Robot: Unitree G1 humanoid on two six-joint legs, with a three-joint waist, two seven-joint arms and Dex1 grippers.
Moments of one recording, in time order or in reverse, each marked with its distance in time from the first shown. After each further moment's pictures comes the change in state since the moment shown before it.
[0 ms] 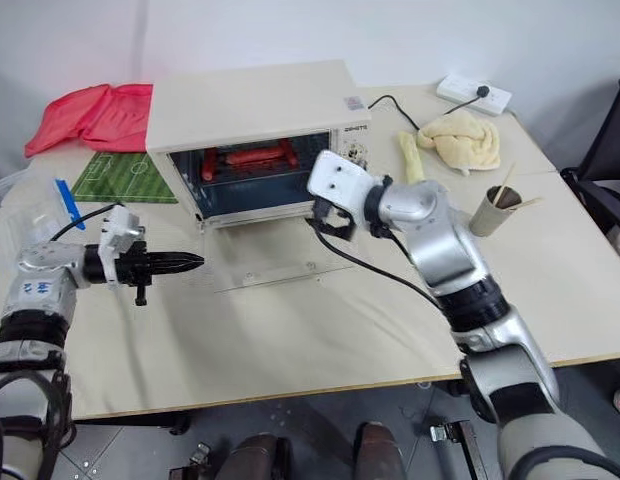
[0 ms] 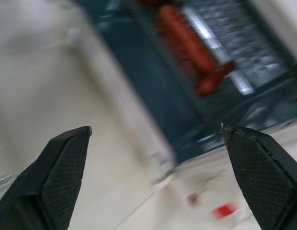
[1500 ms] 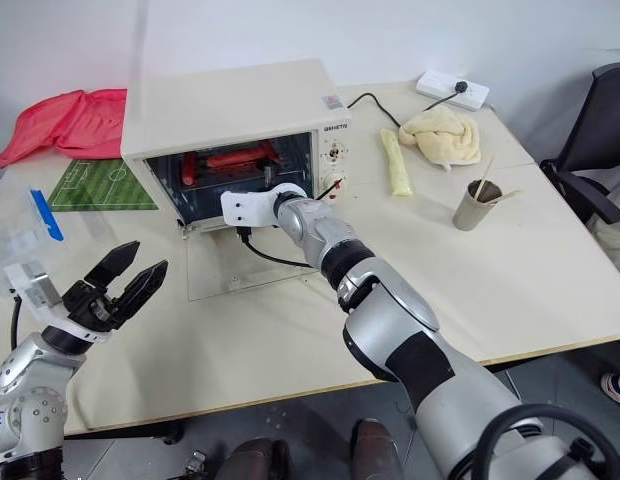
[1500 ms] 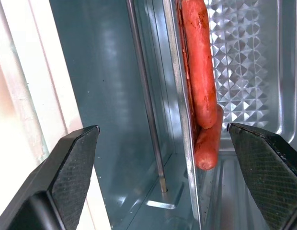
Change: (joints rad) left arm 0.662 -0.287 0.363 -0.911 -0.405 0.199 0.606; right arm -0.423 0.463 0.240 1.132 -0.482 -0.482 -0.630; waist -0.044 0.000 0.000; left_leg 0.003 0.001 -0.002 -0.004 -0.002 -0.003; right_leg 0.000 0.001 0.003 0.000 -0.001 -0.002
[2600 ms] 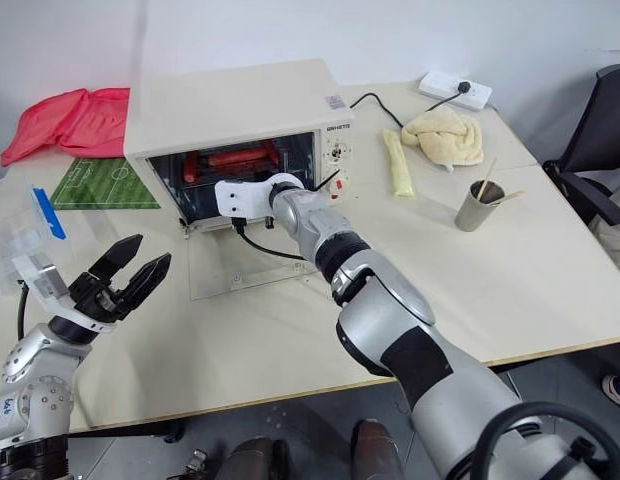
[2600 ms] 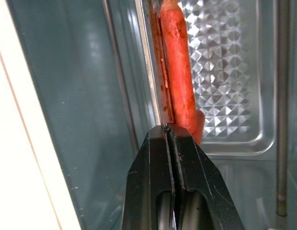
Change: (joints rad) left arm -0.055 0.008 -0.042 0.068 -0.015 -0.012 0.011; right arm -0.052 0.005 -0.022 0.023 -0.009 0.012 -0.008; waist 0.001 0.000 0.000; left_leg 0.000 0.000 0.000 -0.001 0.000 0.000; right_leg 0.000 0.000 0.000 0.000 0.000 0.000
